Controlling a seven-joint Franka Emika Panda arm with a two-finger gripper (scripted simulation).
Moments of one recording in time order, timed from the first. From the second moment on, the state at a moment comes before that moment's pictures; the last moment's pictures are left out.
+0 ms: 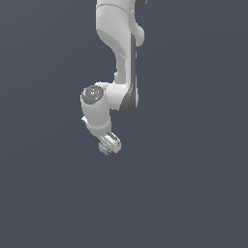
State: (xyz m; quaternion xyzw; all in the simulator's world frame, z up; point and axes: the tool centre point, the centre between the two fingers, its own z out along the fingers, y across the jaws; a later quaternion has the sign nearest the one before) arm -0.003 -0.094 0.083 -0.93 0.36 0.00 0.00
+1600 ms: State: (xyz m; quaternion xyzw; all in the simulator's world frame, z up) arm -0.005 -0.095 0.061 -0.93 0.37 0.00 0.00
